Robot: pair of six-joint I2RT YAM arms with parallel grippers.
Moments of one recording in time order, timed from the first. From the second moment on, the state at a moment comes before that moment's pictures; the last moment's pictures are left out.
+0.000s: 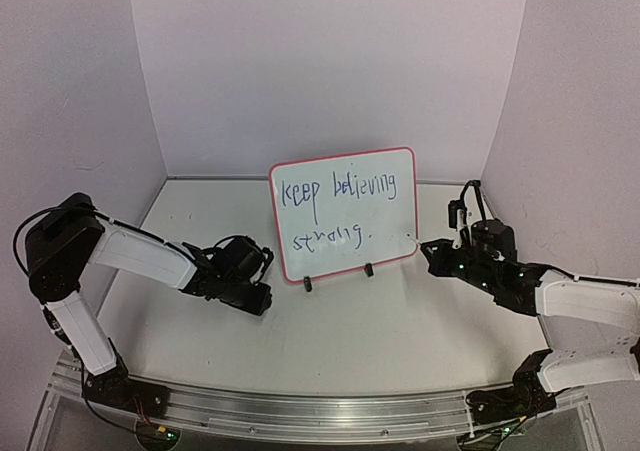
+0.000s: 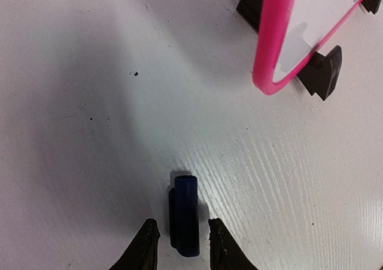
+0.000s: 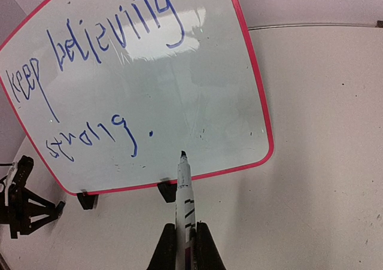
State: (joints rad) left arm -0.87 1.71 0.82 -0.13 -0.07 -0.47; right arm 0.60 1.11 0.51 0.17 0.13 0.46
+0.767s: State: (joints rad) left arm -0.92 1.71 0.84 -0.20 -0.17 -0.47; right arm 0.60 1.11 0.54 0.11 0.06 0.45
